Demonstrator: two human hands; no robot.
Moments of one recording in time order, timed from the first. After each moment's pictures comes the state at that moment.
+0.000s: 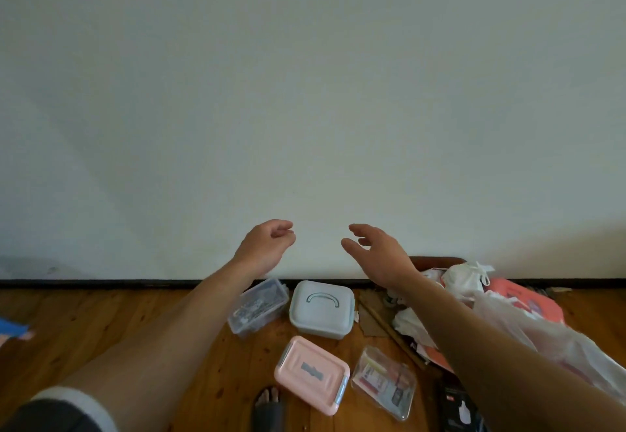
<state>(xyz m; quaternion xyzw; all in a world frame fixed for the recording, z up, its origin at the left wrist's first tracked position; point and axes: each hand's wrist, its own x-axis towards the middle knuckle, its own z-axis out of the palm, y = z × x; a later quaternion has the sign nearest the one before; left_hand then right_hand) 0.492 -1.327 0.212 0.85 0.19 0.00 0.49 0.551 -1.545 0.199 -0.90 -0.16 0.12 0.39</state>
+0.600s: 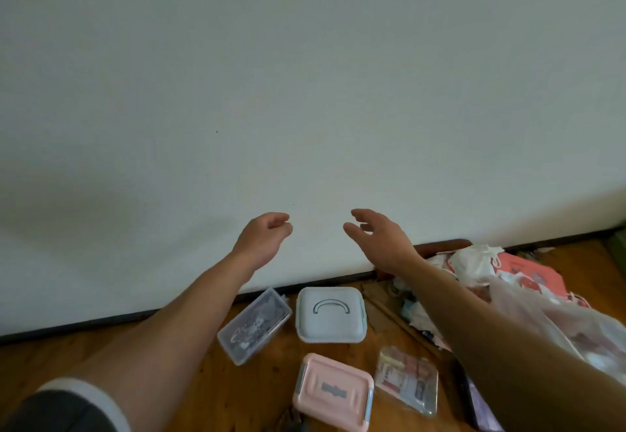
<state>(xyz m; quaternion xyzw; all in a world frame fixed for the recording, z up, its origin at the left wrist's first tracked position) 0.680 -1.182 0.153 0.83 0.17 -0.09 0.53 0.704 -1.411 0.161 -0.92 -0.04 0.11 0.38</state>
